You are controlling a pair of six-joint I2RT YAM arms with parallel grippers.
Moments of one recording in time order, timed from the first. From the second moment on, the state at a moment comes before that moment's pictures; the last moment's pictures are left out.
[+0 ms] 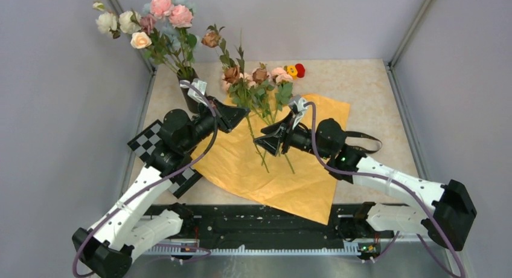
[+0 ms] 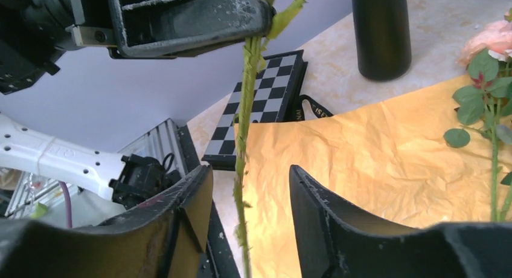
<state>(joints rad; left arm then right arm) -0.53 0.89 0.84 0.15 0.31 -0.75 0.89 1.12 0.76 0.40 -0.27 0.41</state>
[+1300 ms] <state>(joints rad) -0.02 1.41 1.57 0.14 0.19 0.09 0.75 0.95 0.76 0.02 0.18 0.34</state>
